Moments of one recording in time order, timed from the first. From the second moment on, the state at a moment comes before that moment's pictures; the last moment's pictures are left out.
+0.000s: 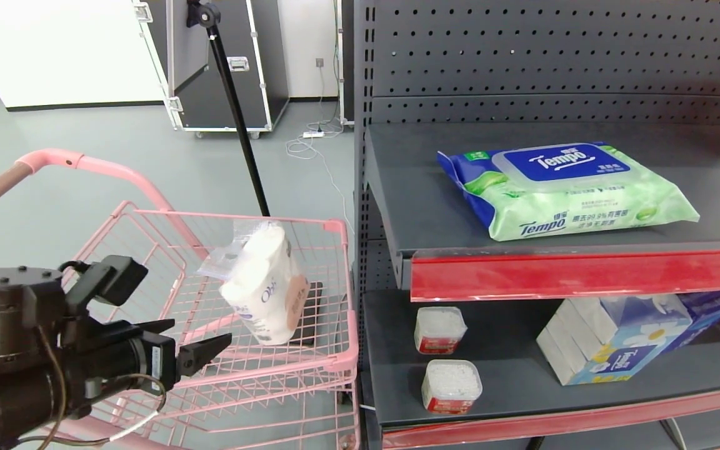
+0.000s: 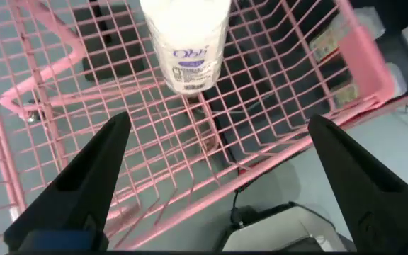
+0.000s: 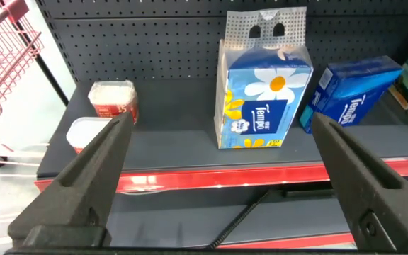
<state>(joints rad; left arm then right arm) -0.23 1.45 -0.33 -0.57 -0.18 -0.08 0.00 0.00 0.00 0.01 -0.03 -0.03</state>
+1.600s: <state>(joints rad) -0.27 2.14 -0.47 -1.34 -0.05 -0.18 0.00 0.00 0.00 0.01 -0.03 -0.03</state>
